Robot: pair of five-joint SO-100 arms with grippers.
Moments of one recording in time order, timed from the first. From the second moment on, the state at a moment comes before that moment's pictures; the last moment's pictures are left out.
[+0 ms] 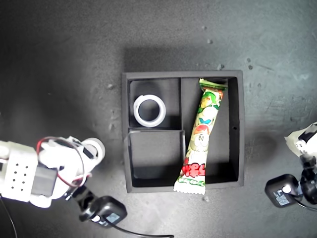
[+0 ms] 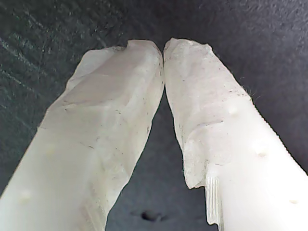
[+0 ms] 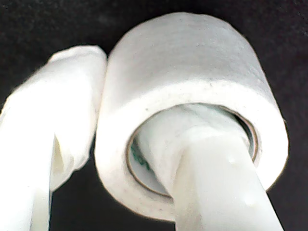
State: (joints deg) arm 0 19.4 83.6 103.0 62.0 -71.0; arm 1 -14.9 102.9 115.4 66.9 72.6
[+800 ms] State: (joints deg) arm 0 15.3 41.1 11.5 104.0 -57.1; arm 1 -15.1 103.7 121.1 57.7 72.8
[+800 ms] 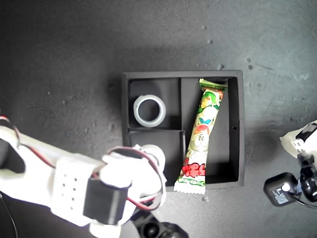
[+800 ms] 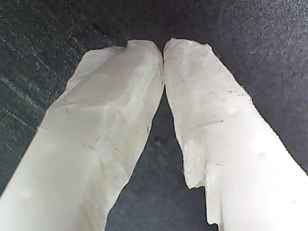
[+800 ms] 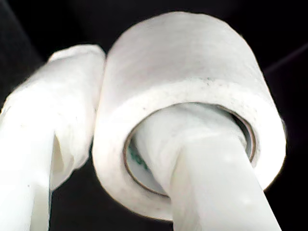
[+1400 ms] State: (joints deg) arm 0 18.2 39.8 7.2 104.0 -57.0; arm 1 -14.3 103.9 121.7 57.3 72.8
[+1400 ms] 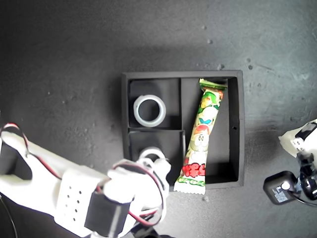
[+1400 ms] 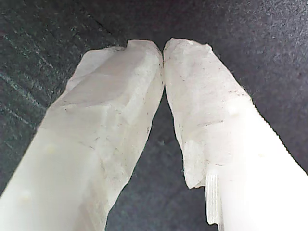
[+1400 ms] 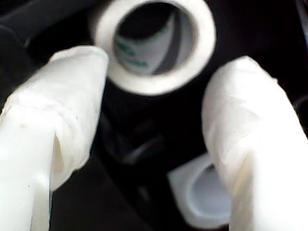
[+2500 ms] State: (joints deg) arm 0 -13.1 170.2 165.8 69.8 -64.9; arm 1 8.4 191.2 178.2 73.0 80.1
